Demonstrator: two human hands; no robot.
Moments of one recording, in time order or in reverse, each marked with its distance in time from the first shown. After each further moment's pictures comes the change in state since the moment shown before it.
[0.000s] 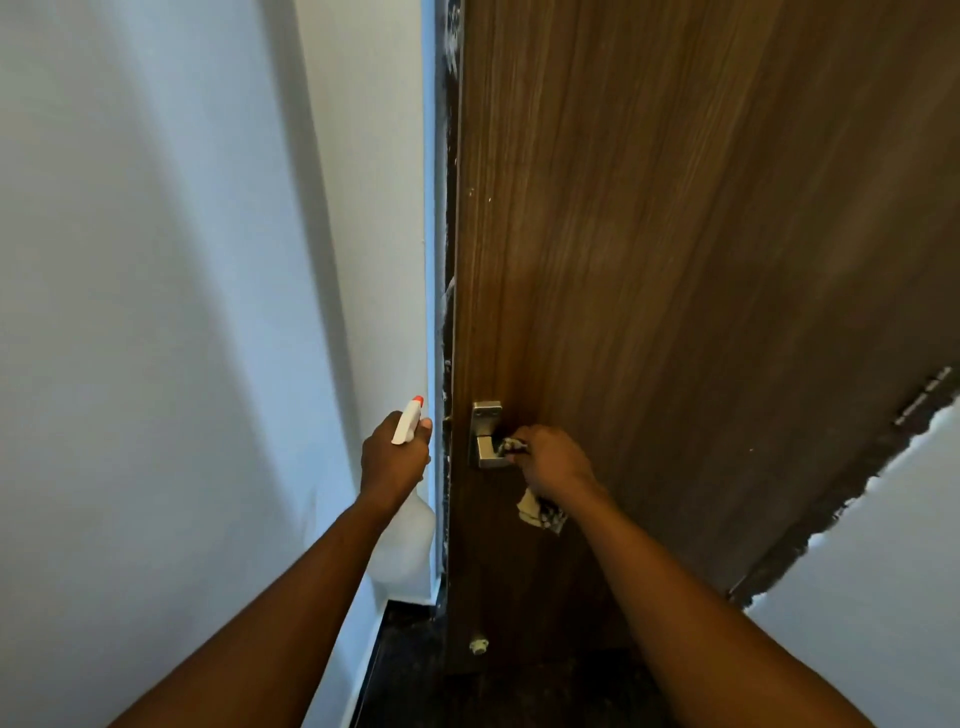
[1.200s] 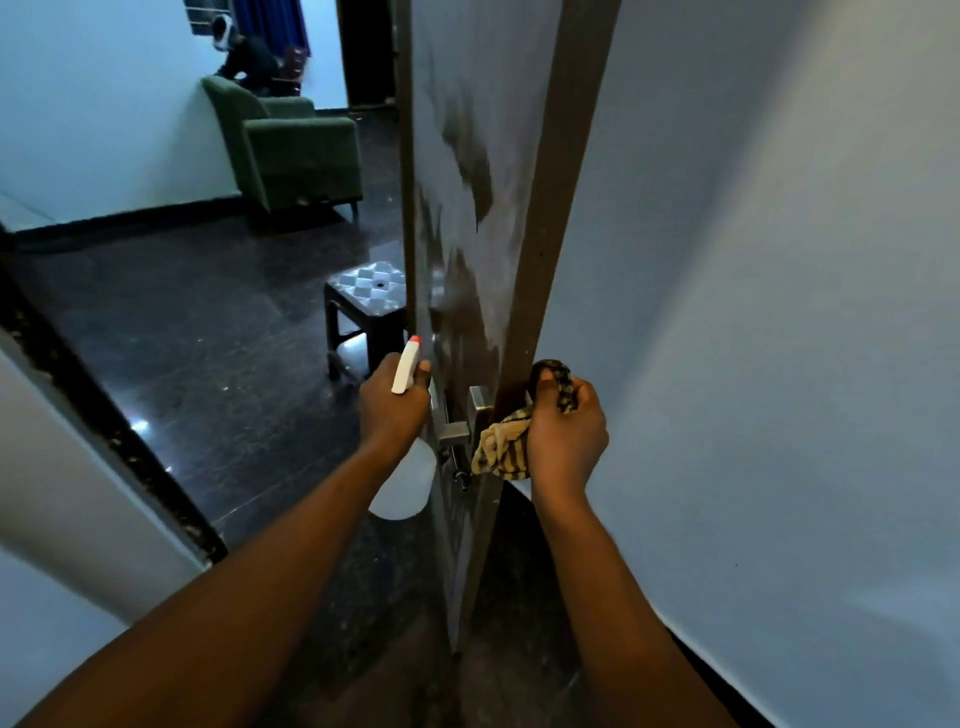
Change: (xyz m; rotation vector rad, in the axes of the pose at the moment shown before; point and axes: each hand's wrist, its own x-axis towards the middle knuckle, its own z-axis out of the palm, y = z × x) left_hand -0.342 0.017 0.060 -0.082 -0.774 0.378; right_hand -0.486 -0.009 0.008 0.653 1.369 0.931
